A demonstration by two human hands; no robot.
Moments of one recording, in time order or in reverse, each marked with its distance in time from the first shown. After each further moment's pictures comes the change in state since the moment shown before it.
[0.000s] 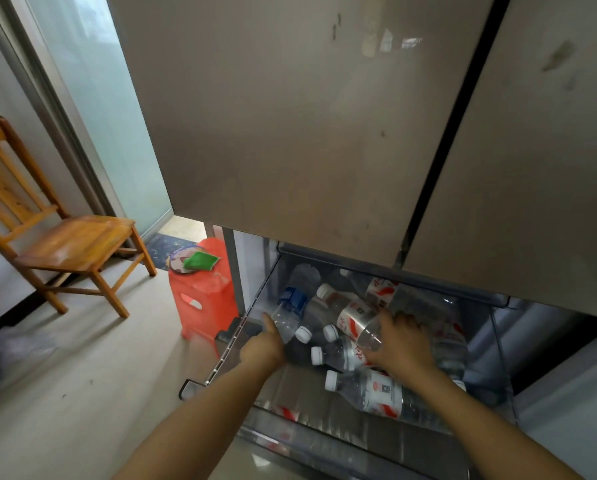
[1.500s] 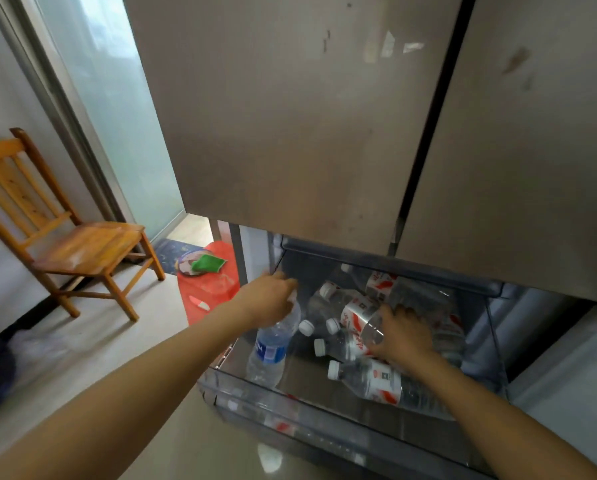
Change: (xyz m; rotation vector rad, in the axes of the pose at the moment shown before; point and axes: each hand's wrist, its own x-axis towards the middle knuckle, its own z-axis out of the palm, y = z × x) left_hand -0.093 0.023 -0.114 0.414 0.273 0.597; right_hand -0.011 0.000 -0.015 -0.034 -0.106 0.001
